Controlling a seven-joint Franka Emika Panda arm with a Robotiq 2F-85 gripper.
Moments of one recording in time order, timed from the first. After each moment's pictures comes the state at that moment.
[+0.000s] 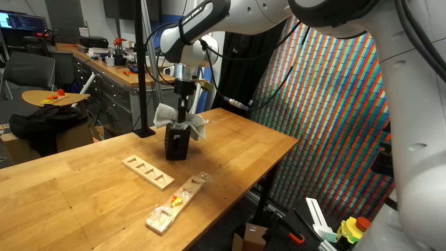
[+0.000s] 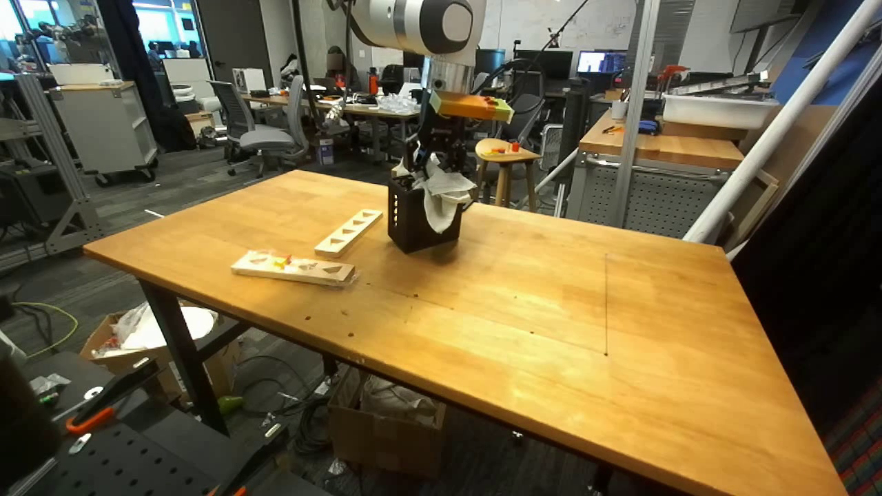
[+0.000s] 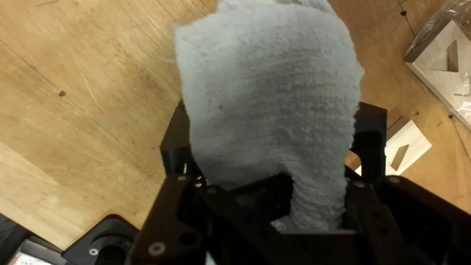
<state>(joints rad) -0.17 0.55 0.06 -1.55 0.08 2.02 -1.08</state>
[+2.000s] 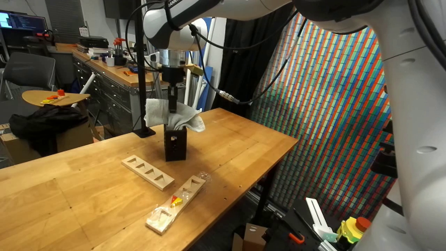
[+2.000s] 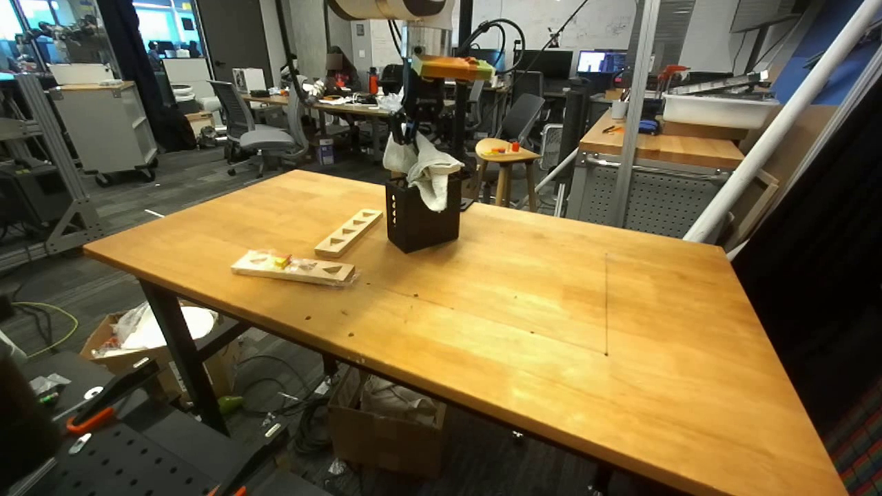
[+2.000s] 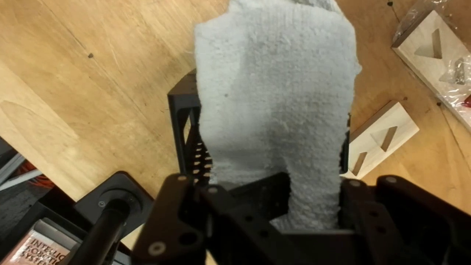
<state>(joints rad) -0.09 0.53 0.05 -1.47 -0.02 1.95 -1.00</state>
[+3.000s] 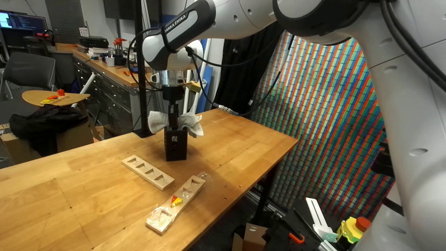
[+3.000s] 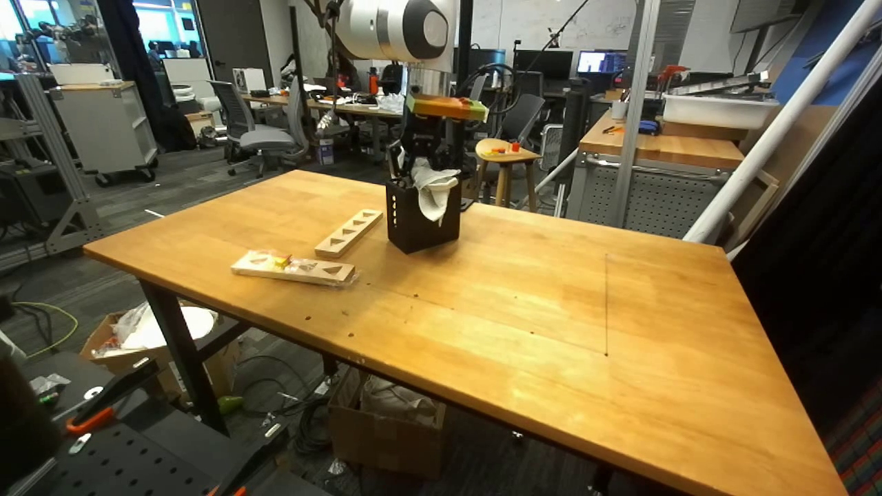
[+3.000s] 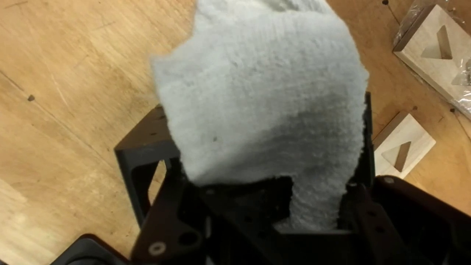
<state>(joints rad) -0.08 0.61 0.05 -1.48 -0.03 1.95 -0.91</state>
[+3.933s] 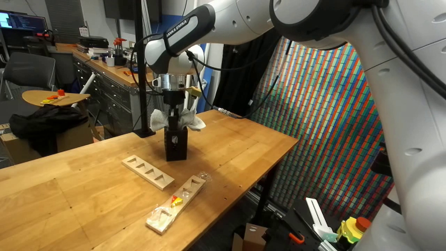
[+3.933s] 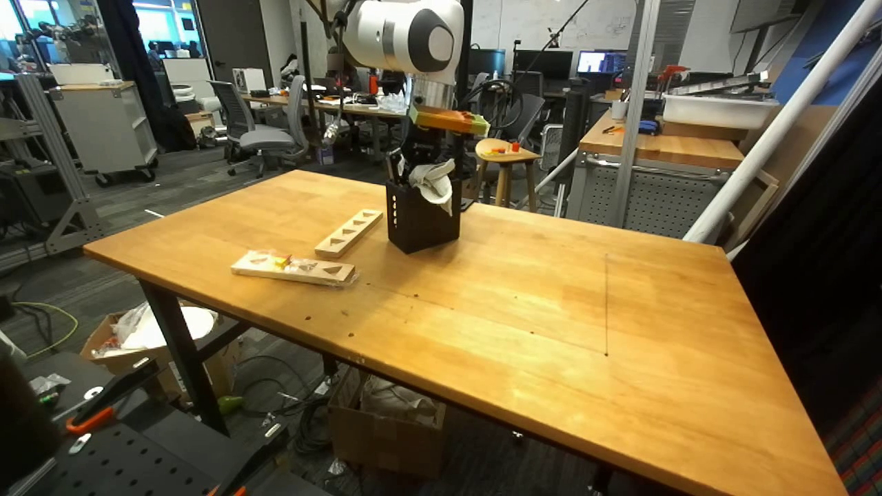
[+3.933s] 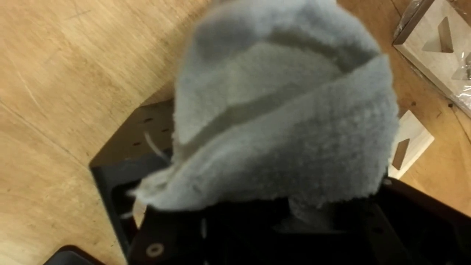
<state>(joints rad) -0.12 0.64 0.07 -1.47 0.01 1.95 -0.93</state>
